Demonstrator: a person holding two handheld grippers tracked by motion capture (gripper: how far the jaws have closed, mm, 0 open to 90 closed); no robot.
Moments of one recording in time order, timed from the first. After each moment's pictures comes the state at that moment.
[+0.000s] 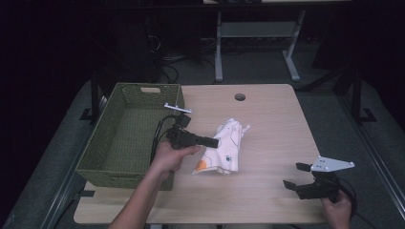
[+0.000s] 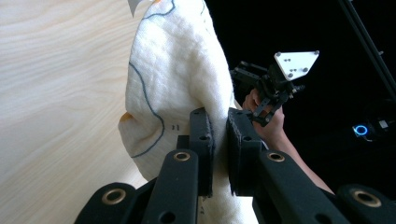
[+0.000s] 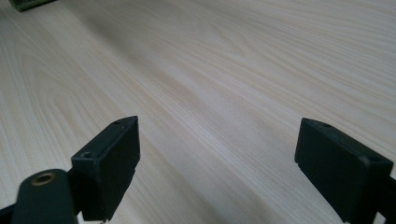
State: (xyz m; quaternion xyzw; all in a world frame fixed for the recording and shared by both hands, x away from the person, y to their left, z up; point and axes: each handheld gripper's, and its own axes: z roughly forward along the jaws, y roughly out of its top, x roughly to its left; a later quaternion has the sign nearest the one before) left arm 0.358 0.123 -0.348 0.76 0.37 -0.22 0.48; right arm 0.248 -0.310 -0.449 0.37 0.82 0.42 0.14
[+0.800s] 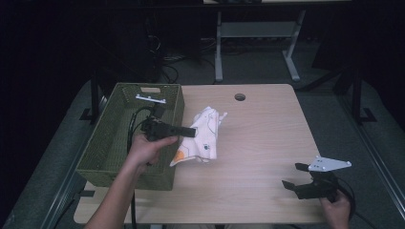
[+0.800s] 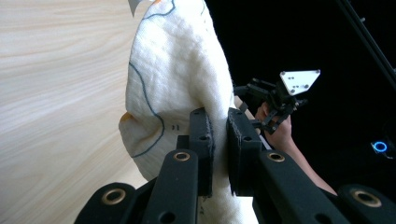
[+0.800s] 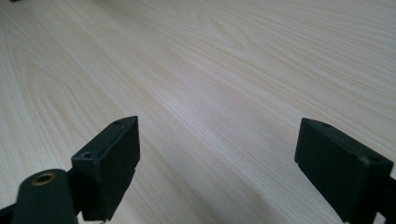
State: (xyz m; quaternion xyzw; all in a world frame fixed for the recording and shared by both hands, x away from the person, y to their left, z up) left arm 0.363 0.183 -0.320 0.75 0.40 -0.17 0.50; right arm 0.250 -0.307 -0.450 0.37 0.82 0.41 0.14
